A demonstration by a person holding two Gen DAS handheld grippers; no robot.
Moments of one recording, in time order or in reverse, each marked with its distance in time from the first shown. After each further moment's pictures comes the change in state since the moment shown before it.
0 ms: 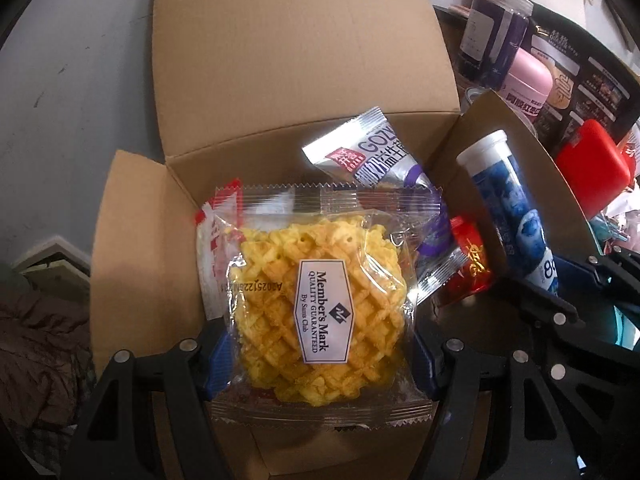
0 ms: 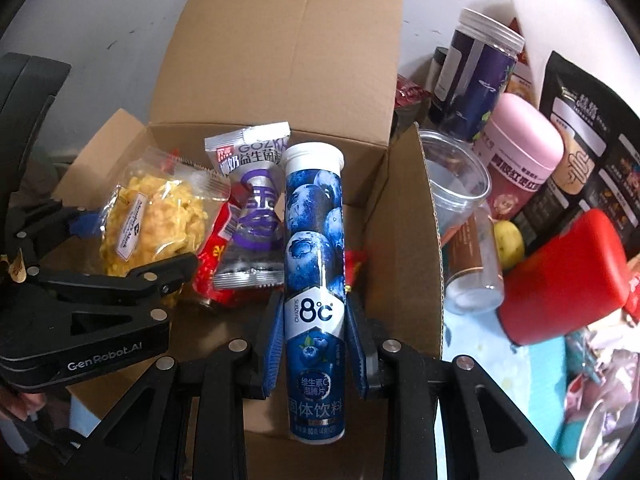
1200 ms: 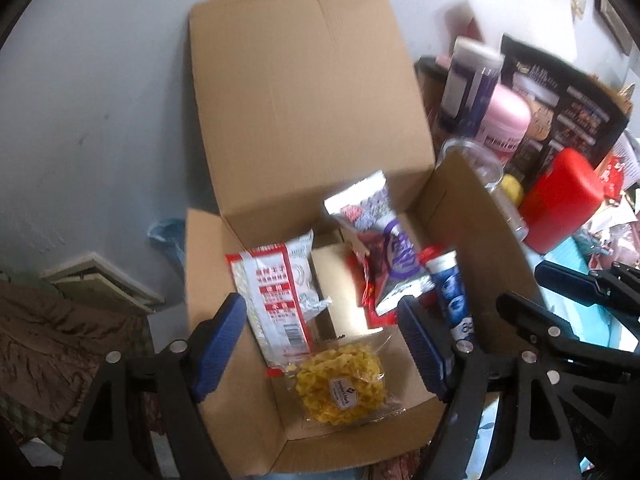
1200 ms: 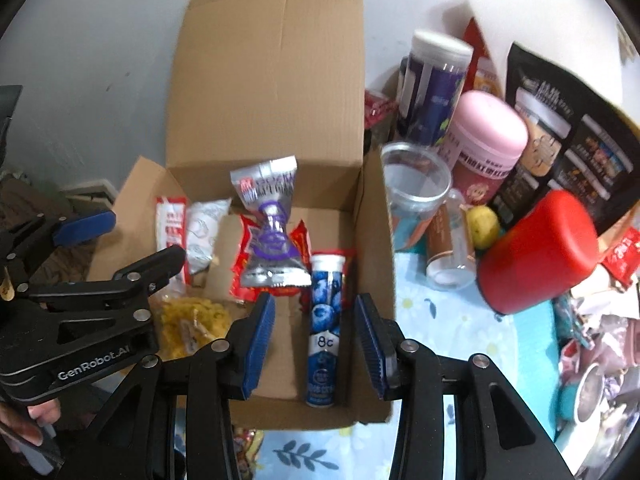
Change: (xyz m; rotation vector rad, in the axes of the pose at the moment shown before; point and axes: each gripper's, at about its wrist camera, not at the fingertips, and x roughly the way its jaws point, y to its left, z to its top) left arm -0.072 -0.033 0.035 0.014 -0.082 0.042; right arm -0.066 -0.023 0.015 0.120 0.024 0.060
